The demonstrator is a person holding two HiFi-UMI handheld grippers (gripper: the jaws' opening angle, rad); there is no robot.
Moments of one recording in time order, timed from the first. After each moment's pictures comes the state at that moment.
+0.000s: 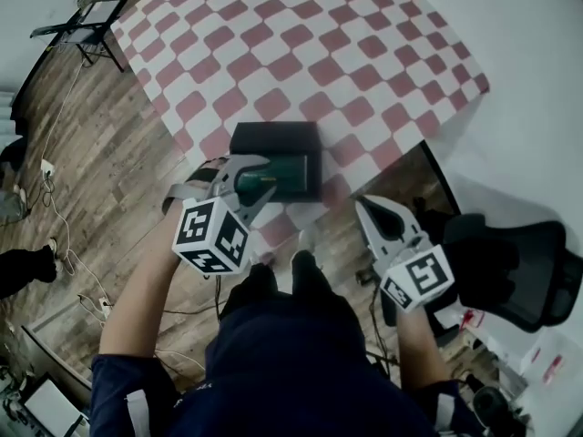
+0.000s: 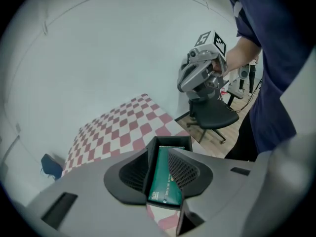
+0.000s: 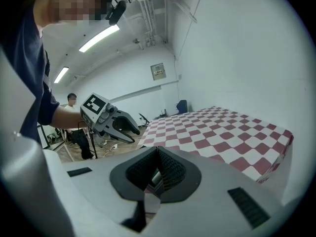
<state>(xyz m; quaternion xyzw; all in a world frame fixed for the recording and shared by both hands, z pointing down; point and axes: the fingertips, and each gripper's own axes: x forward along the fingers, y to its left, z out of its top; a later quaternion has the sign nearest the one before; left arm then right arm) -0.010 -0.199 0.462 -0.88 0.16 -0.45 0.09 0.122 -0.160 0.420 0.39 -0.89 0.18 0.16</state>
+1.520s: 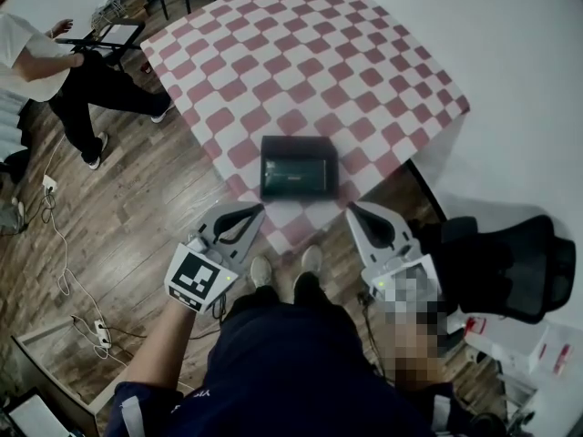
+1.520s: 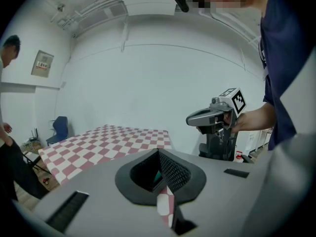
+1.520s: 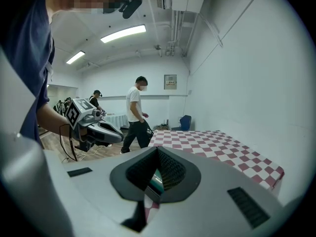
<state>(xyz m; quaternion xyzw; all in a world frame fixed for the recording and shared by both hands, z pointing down) -0.100 -0.108 0.374 -0.93 0.33 -0.15 -0.09 0.036 -0.102 0.344 0.40 -0.90 0.06 0.17</state>
